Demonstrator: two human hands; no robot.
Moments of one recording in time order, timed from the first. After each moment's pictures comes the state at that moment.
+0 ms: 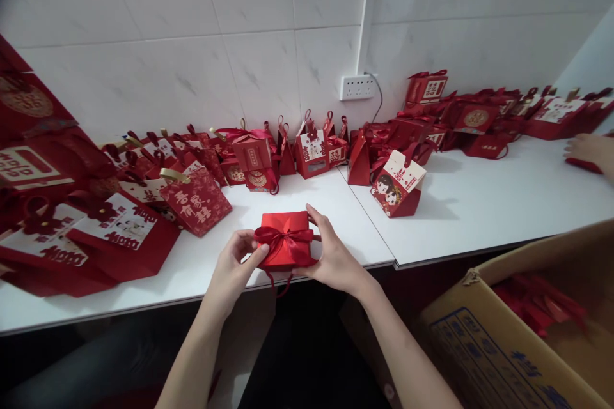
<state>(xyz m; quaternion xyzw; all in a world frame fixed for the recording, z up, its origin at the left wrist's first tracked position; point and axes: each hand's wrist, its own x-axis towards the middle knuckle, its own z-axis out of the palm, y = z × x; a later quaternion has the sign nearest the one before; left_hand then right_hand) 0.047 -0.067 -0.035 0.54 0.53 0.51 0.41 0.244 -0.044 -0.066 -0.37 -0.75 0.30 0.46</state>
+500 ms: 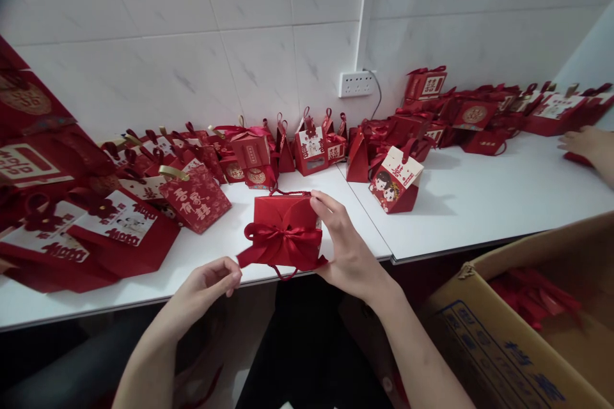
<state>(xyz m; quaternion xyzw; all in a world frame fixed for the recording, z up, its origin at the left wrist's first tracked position) -0.005 -0.096 -0.024 0.62 0.54 0.34 0.46 0.262 -0.068 -0.022 -0.30 -0.81 0.07 0.50</state>
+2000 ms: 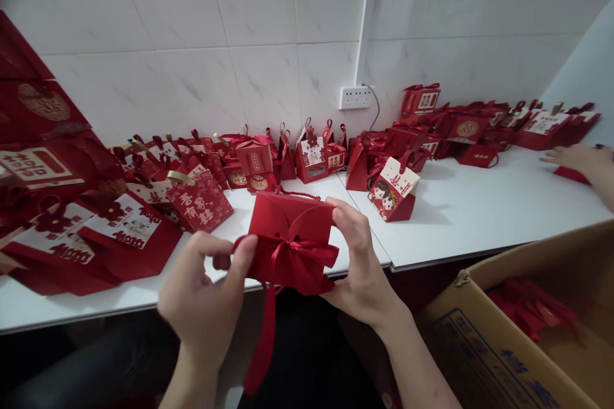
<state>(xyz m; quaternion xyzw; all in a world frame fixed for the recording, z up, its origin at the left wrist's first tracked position) 0.075 -0.115 0.027 0.65 0.43 0.62 -0.11 0.258 -0.090 -0.014 -0.28 -0.76 0.06 0.58</state>
